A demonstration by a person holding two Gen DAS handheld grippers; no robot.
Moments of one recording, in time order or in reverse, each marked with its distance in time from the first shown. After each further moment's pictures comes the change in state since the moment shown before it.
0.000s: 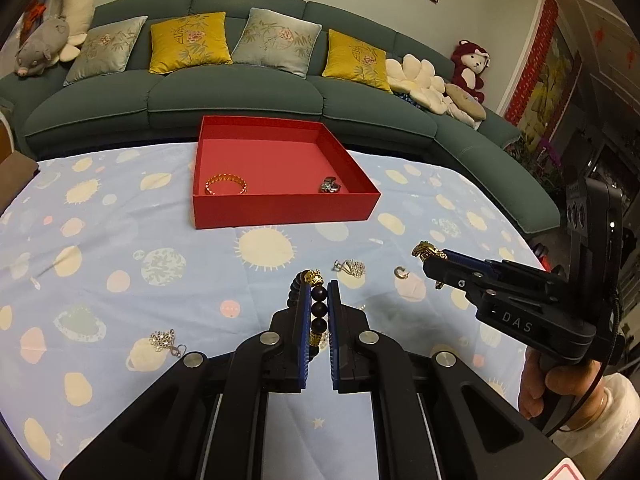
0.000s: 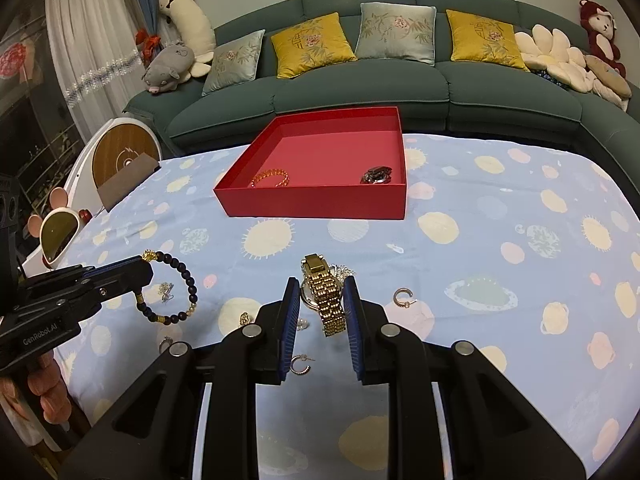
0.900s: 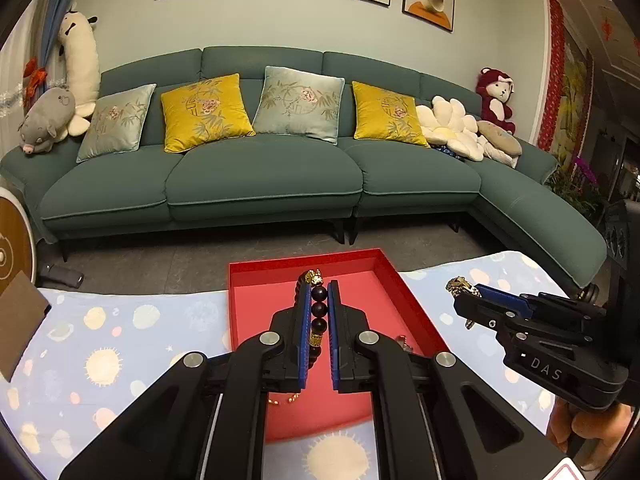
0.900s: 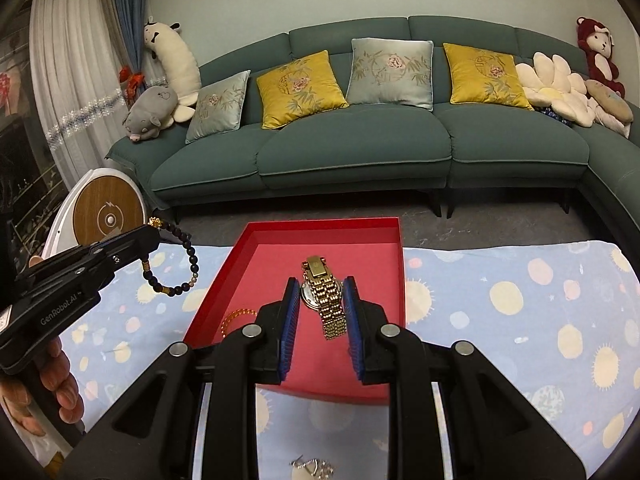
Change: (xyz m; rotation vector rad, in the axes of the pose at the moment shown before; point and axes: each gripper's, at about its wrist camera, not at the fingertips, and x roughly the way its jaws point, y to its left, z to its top) left arm 0.078 0.035 0.175 0.090 -0.169 0.160; right arm 0.076 -0.020 0.158 0.020 -0.118 -0.028
